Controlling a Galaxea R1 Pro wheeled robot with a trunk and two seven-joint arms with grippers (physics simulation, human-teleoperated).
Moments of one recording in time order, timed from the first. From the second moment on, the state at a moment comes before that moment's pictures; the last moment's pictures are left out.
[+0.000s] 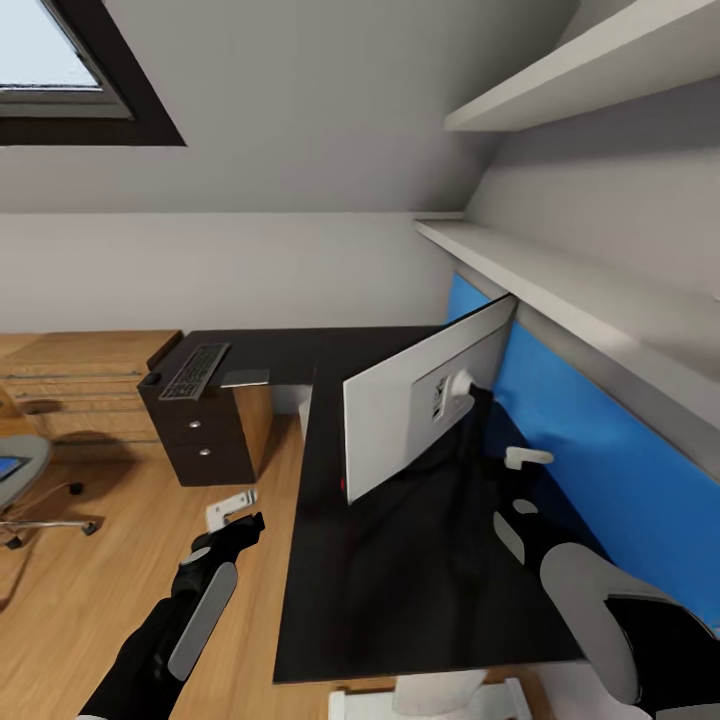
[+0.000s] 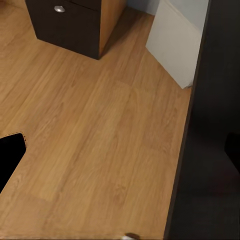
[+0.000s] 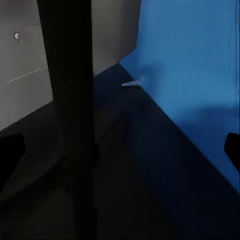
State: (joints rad) left arm -0.39 0.03 -0.17 -1.24 0.52 0.40 0.55; right arm -0.94 -0.06 -0.04 -0.19 0.00 -0.40 -0.23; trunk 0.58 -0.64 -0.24
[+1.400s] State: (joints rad) left arm -0.39 0.03 -0.16 -1.20 0.52 0.40 0.56; right arm -0.58 0.16 0.03 -1.18 -0.01 0.39 -0.38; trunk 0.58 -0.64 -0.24
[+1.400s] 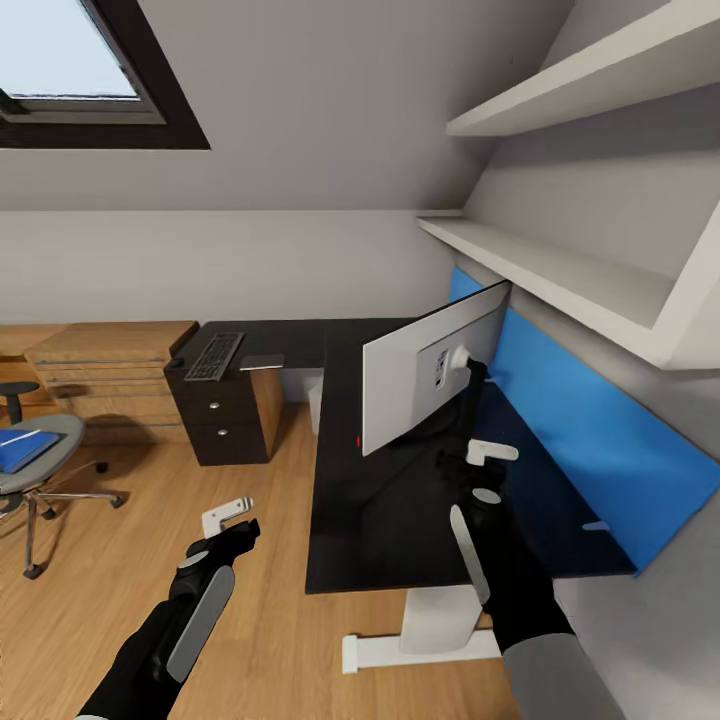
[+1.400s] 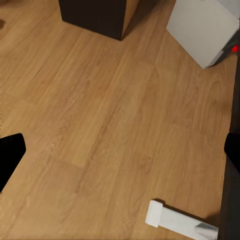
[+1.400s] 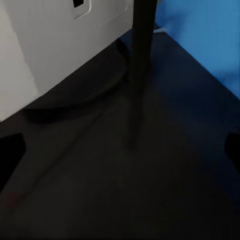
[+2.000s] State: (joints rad) left arm -0.39 0.03 -0.17 -1.20 0.52 0.40 0.56; right arm -0.54 0.16 0.17 -1.15 0.00 0.24 -0.43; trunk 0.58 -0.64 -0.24
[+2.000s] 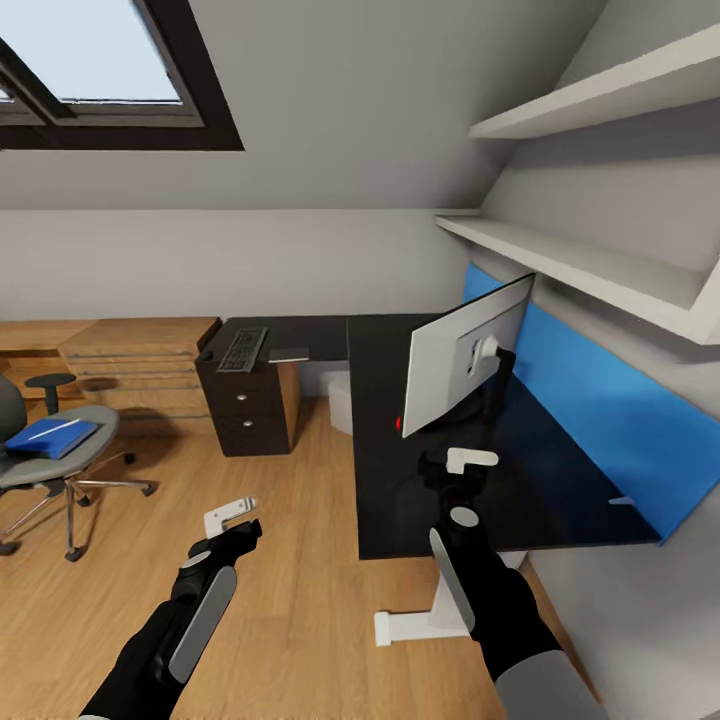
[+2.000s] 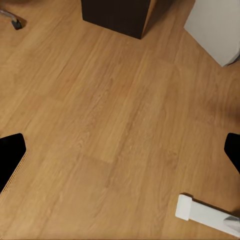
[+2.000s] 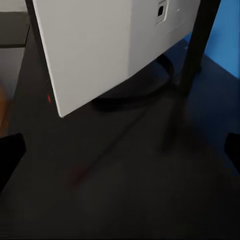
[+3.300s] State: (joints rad) left arm -0.39 0.03 -0.17 -1.18 0.52 0.40 0.56; right arm -0.50 0.15 0.21 -1.14 0.12 0.04 -0.59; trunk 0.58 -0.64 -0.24
